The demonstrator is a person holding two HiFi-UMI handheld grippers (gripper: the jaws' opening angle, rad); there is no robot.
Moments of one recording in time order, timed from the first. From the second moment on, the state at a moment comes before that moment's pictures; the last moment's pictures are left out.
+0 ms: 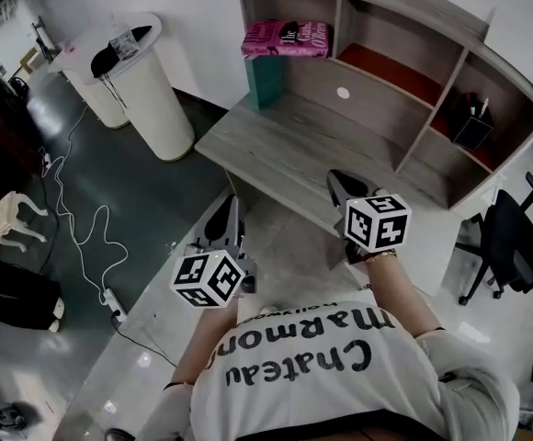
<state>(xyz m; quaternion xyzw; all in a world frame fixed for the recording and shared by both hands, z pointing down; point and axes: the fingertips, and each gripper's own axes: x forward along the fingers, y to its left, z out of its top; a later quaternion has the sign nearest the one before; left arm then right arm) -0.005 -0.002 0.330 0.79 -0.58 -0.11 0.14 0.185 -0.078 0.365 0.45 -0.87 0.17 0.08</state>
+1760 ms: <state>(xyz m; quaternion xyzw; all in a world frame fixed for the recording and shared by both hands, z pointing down) -0.198 -0.149 0.342 0.74 -0.65 -0.10 0.15 0.064 -0.291 0.327 0.47 -0.87 0.13 0.05</state>
